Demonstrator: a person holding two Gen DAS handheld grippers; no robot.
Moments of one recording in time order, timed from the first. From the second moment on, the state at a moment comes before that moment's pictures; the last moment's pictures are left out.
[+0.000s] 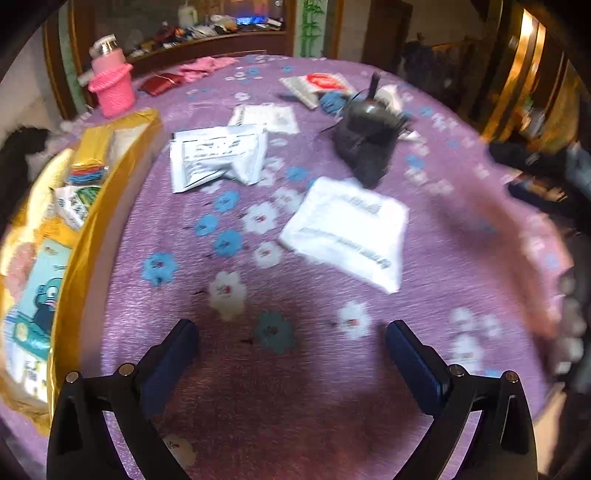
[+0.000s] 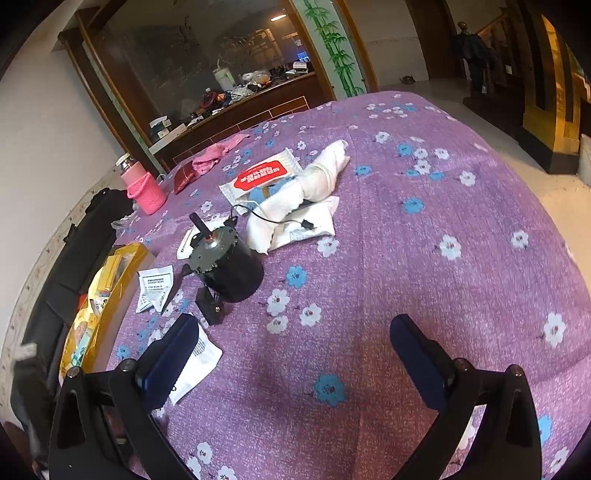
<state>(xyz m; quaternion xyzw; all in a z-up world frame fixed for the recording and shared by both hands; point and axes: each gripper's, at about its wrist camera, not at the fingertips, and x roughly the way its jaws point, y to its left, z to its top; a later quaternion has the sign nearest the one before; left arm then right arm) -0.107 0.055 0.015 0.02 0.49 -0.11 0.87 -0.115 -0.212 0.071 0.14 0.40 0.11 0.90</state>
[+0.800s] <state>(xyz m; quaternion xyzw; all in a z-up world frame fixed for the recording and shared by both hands) 0.076 0.076 0.064 -0.02 0.47 -0.12 0.88 -0.017 -0.232 0.097 0.17 0.38 0.11 0.90</state>
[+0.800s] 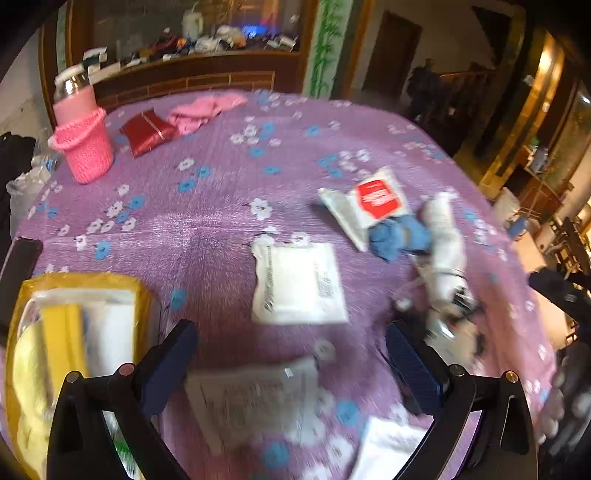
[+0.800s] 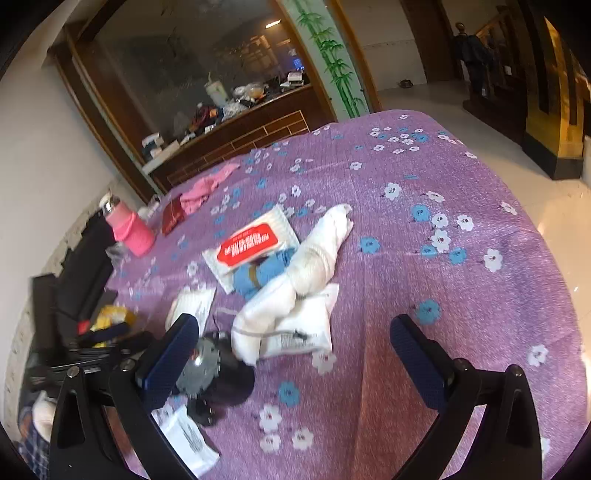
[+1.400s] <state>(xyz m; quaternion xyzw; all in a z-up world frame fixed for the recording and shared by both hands) 0.133 0.047 0.014 0.05 0.50 -0.10 0.86 0.000 -0.245 0.060 0.21 0.41 0.11 0.88</state>
